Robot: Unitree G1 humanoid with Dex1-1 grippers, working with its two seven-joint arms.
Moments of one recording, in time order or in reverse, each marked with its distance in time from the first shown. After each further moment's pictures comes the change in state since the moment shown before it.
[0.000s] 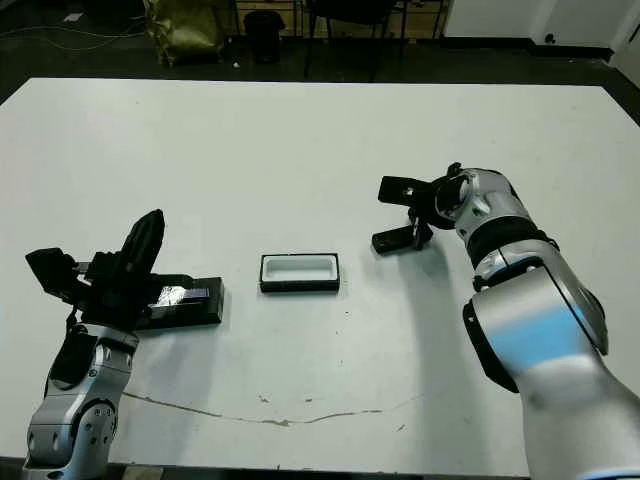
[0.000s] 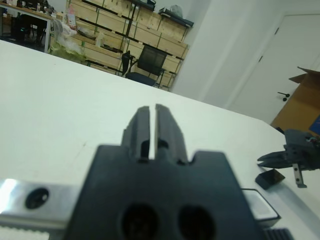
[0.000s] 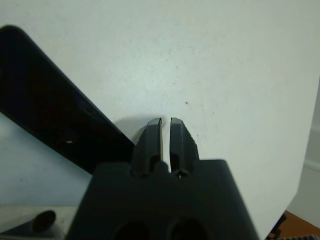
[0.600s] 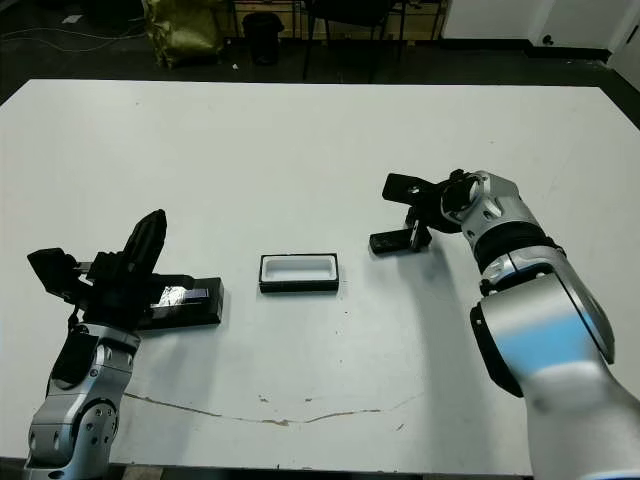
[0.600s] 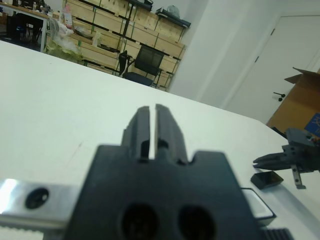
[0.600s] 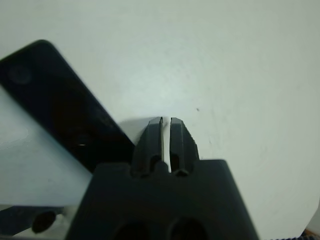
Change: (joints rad) left arm 0.000 -0.001 -0.004 -0.001 -0.005 0.009 0.001; right arm 0.039 -0.023 -0.019 -0.044 0.054 -0.056 0.082
